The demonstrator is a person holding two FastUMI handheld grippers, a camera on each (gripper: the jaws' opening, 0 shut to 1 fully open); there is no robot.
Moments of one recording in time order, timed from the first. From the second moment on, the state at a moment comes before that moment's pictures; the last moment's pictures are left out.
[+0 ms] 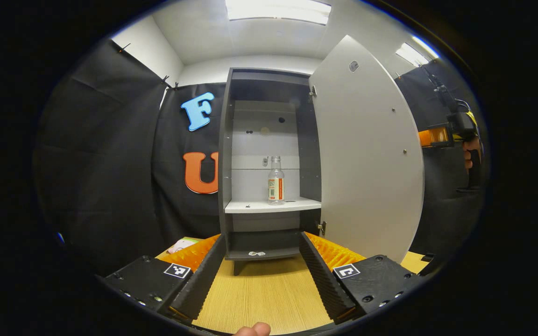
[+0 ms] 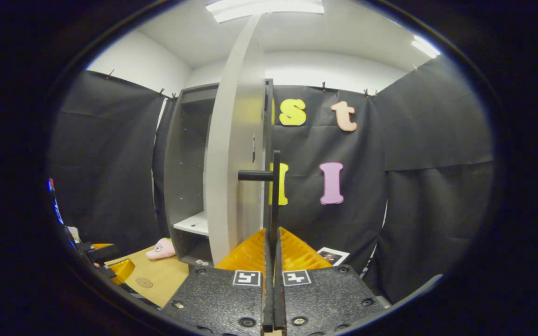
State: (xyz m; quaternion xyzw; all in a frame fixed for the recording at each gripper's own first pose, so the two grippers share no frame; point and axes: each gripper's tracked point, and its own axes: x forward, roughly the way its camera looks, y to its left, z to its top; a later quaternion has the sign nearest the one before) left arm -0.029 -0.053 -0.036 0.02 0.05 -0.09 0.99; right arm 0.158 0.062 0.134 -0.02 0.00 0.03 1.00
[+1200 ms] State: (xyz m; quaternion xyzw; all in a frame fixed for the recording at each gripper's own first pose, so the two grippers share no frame) left arm 0.002 -0.064 -0.028 -0.01 0.07 -0.08 0.99; right arm 0.144 -0.004 0.052 0.01 0.02 -0.03 1.00
